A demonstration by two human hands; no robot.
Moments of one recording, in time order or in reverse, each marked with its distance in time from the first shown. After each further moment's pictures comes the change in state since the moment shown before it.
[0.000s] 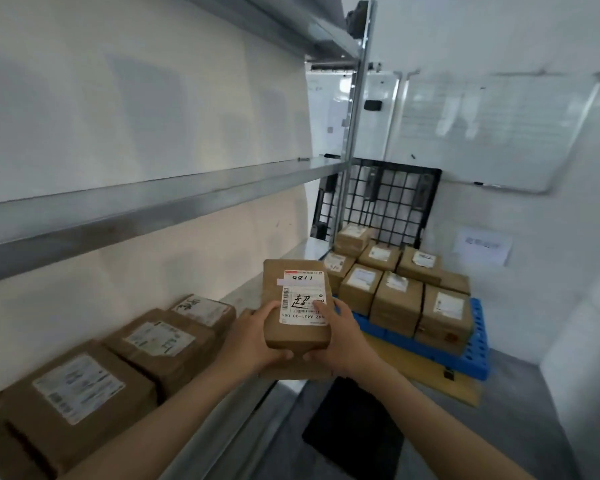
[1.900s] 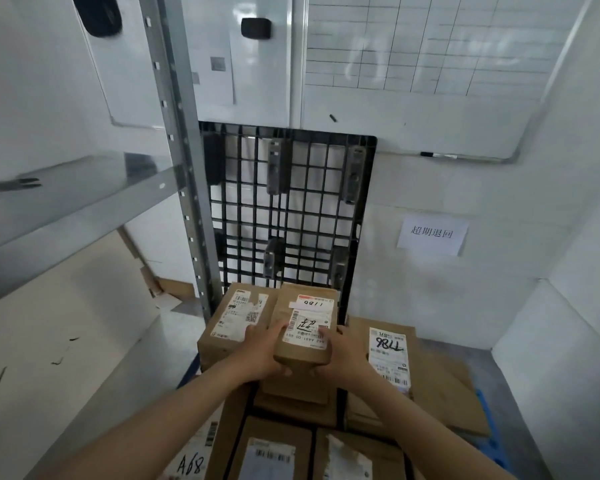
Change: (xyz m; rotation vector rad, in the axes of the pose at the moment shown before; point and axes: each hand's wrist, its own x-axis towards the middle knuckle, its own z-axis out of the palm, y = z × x) left_hand 0.698 0.083 0.304 0.206 -0.547 0.164; right_hand 0.500 0.429 -0.196 -0.051 0.029 0.479
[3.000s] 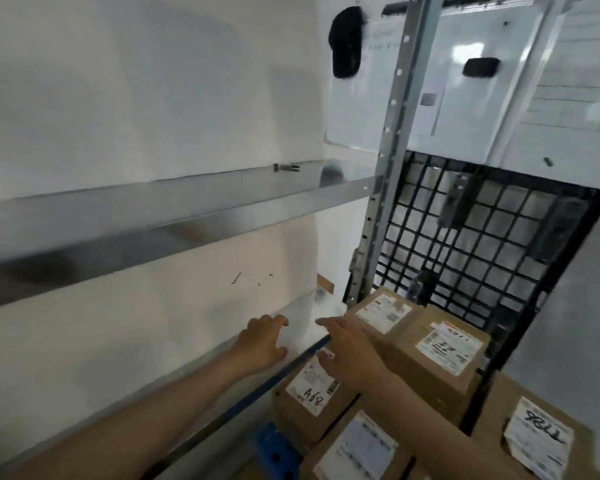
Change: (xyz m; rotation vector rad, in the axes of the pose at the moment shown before) left_hand -0.200 -0.080 -0.029 0.015 0.412 -0.499; right_hand -0.060 -0.146 0.058 -0.214 -0.125 -0.759
